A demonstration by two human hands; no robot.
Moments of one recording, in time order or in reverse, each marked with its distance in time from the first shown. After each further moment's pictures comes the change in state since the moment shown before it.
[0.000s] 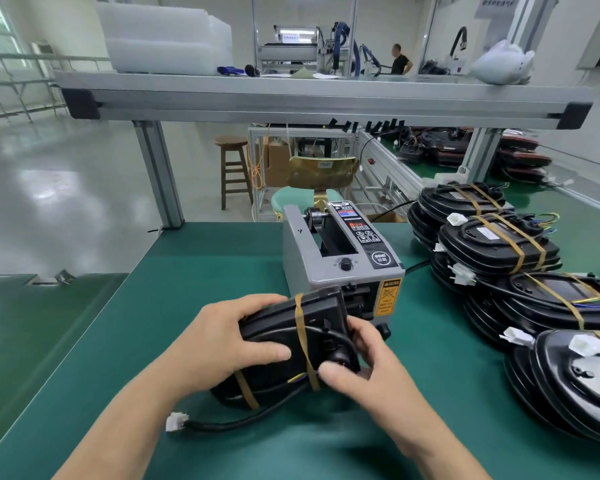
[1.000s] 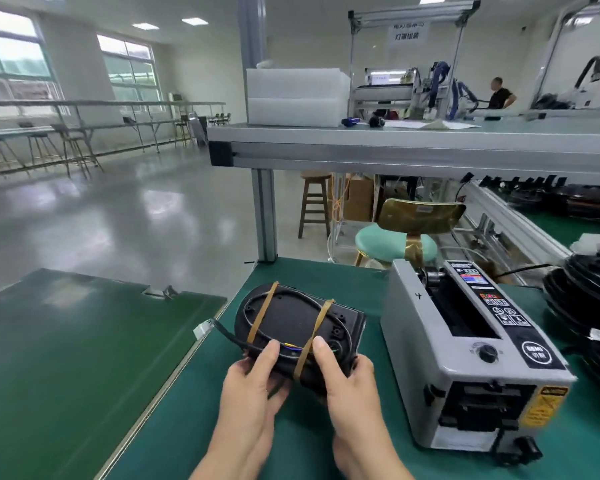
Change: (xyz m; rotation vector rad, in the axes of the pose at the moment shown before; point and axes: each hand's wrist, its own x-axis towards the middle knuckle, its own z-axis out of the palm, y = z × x) left_hand 0.004 -0.081 -0.011 -1.201 0.795 -0.469; right_hand 0.100 -0.019 0.160 0.371 0.168 0.246
